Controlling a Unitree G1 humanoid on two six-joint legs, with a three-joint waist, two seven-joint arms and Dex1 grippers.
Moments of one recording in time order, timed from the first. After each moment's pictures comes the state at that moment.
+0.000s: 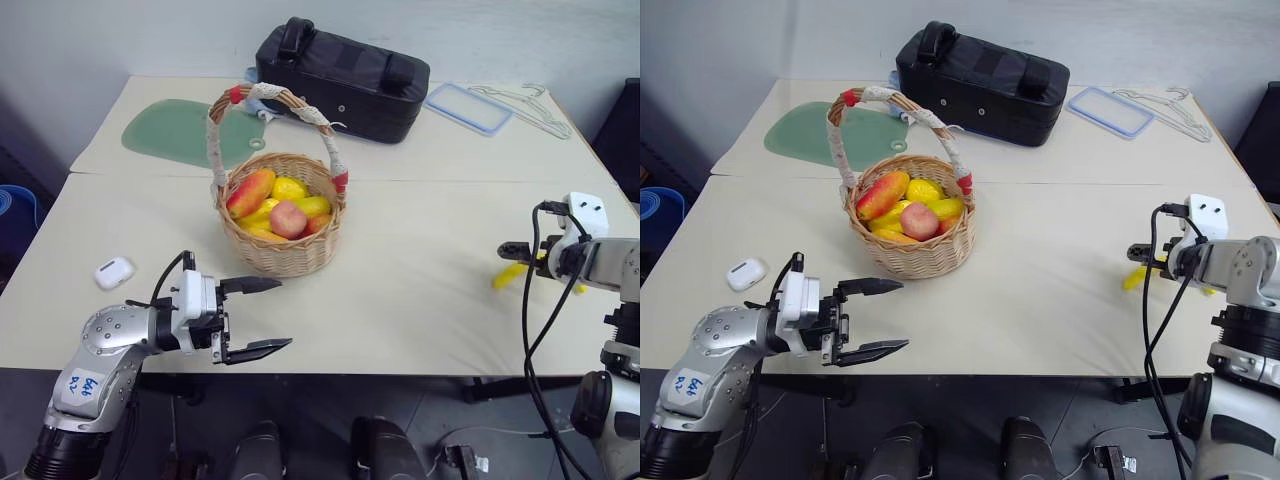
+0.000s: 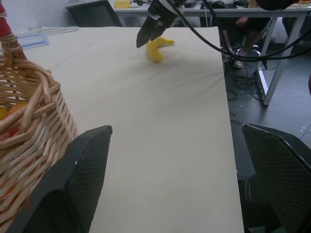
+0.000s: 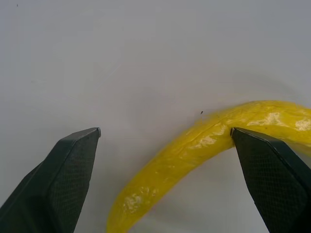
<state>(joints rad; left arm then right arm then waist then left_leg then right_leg) -0.07 0.68 0.09 -0.34 -0.55 0.18 -1.06 -0.68 -0.70 -0.43 0.10 0.41 1.52 0.16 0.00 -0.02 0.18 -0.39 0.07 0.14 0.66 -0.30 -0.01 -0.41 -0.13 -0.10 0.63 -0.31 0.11</state>
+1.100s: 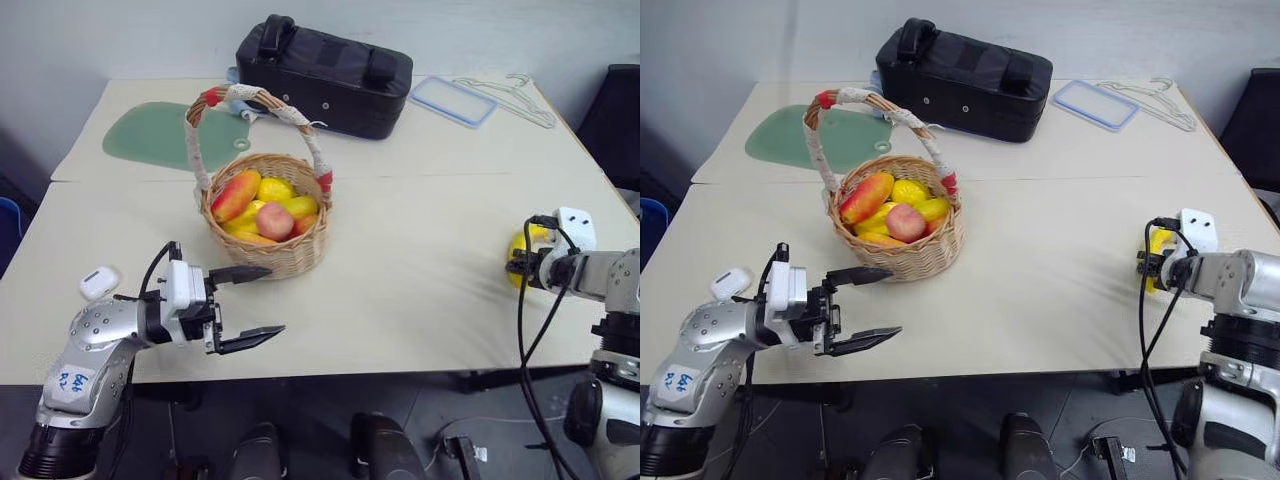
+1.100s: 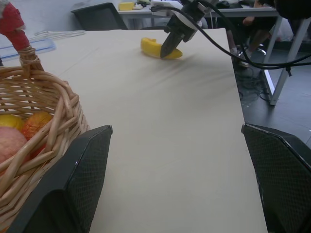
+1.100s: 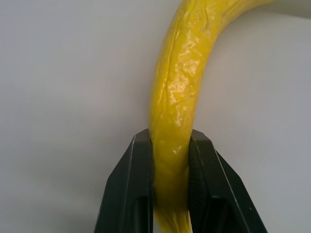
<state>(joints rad) -0.07 0.68 0.14 -0.35 -0.57 0.19 -1.04 -0.58 -0.75 -0.34 0.16 0.37 1.27 0.38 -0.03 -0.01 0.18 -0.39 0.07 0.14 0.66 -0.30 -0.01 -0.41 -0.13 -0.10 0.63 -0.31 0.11</state>
